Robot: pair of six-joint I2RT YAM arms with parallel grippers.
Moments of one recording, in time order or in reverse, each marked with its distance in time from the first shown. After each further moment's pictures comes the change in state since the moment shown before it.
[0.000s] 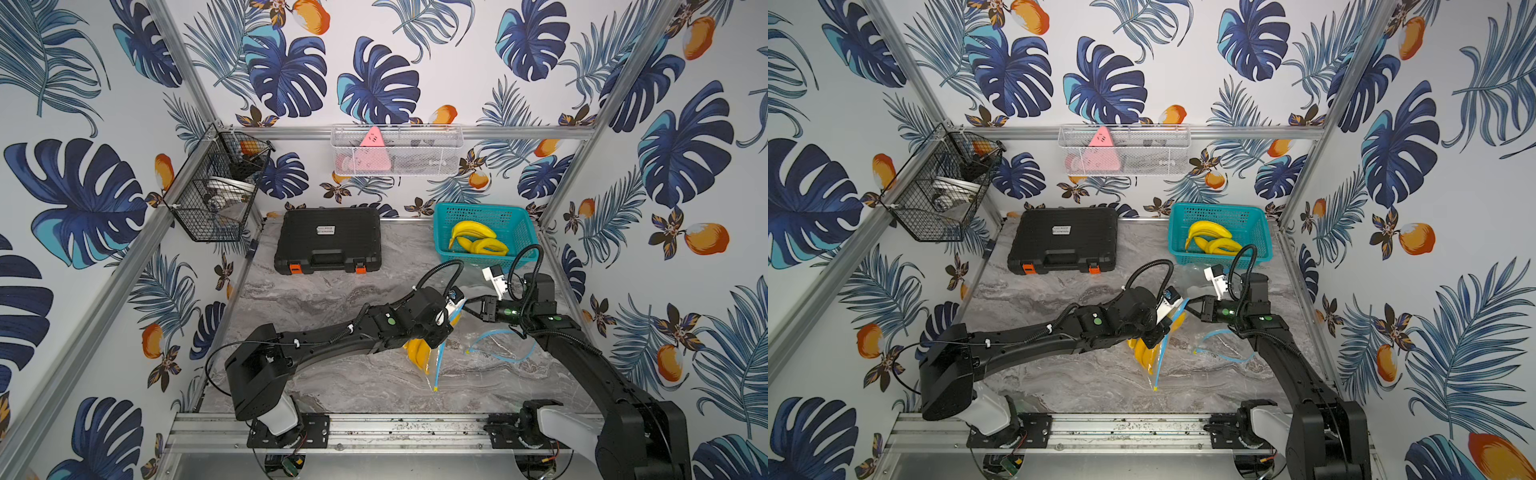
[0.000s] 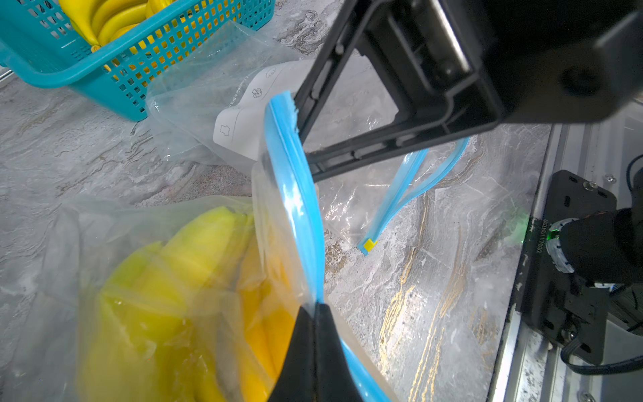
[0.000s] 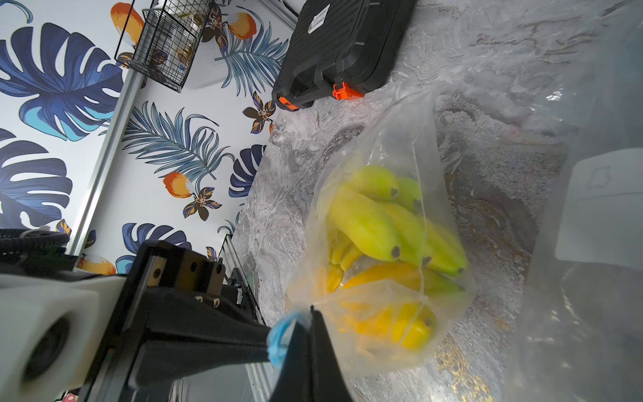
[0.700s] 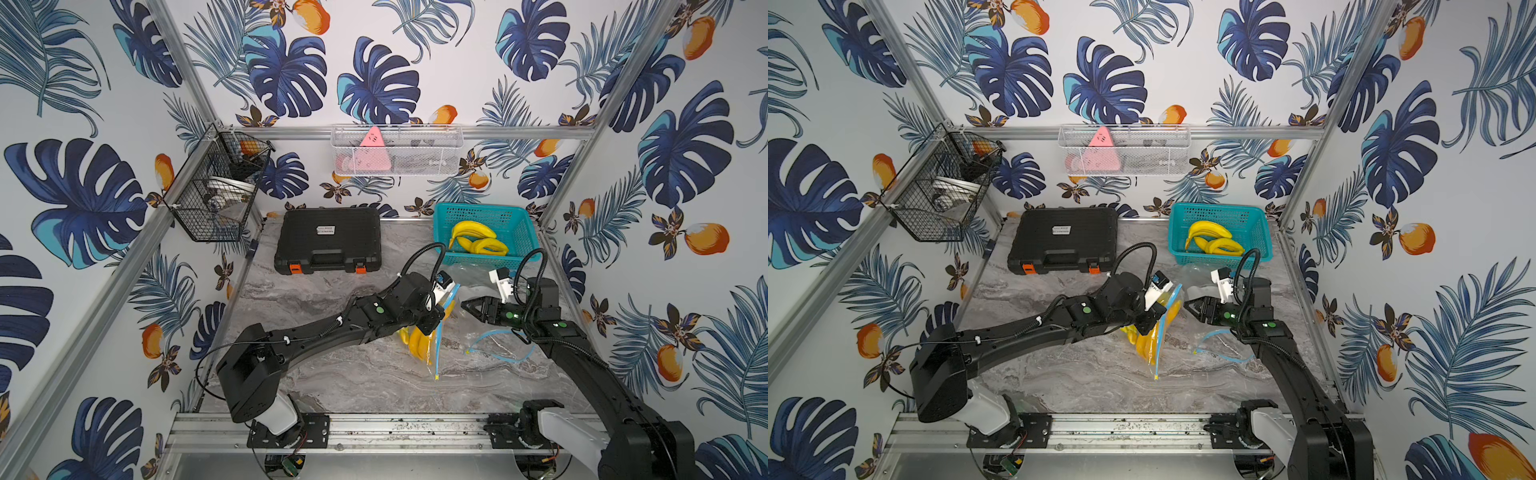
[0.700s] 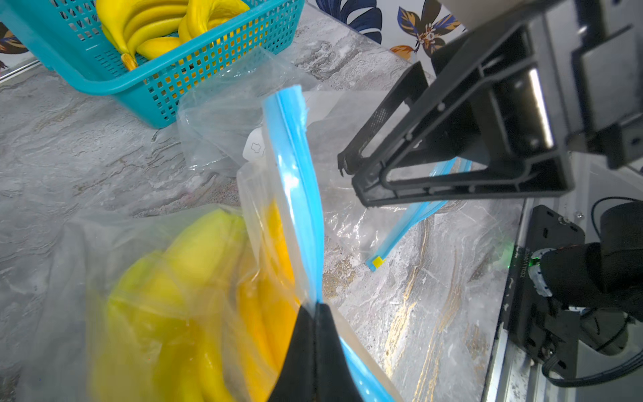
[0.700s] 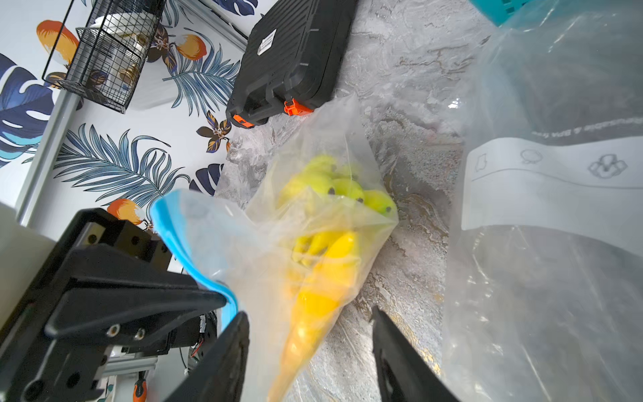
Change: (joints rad) left arm 0.107 -0.035 -0.004 0.032 0.113 -0.035; right arm 0.000 -0.098 -0.039 -0.038 0.176 0.026
